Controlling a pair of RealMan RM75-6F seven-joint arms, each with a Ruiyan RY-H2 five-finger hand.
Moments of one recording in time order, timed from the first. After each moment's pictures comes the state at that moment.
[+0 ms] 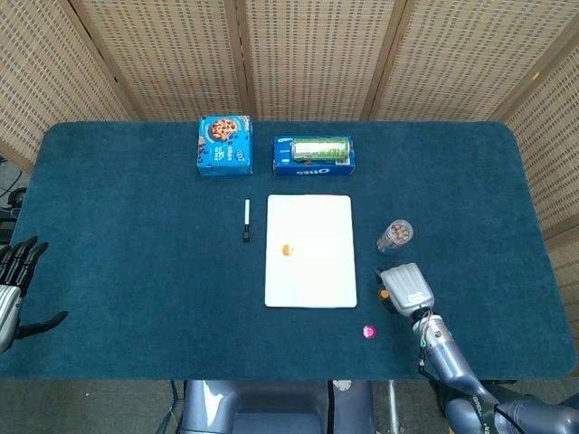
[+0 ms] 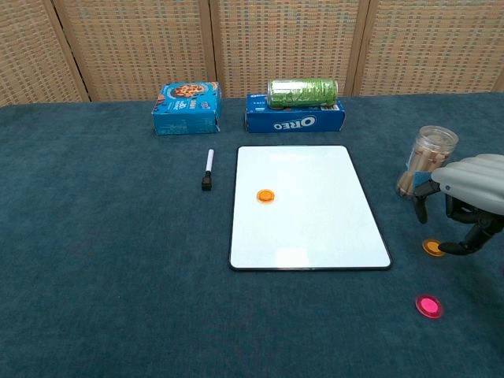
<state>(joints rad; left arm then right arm) -0.10 -1.04 -0.03 -1.67 1.55 1.50 -0.04 0.61 -1.44 -0.02 -1.59 -1.06 1.11 -0.58</state>
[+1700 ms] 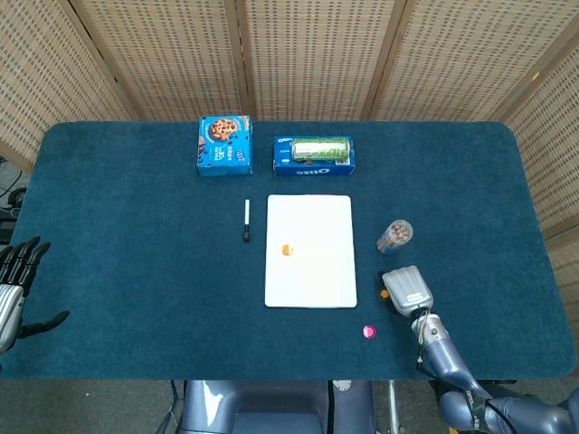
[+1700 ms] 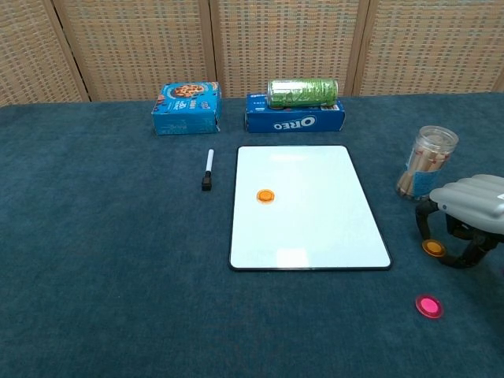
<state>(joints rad) -0.10 -1.04 -0.03 -1.68 1.54 1.49 -0.02 0.58 -1.52 0.02 -1.46 -1.03 1.02 -0.61</state>
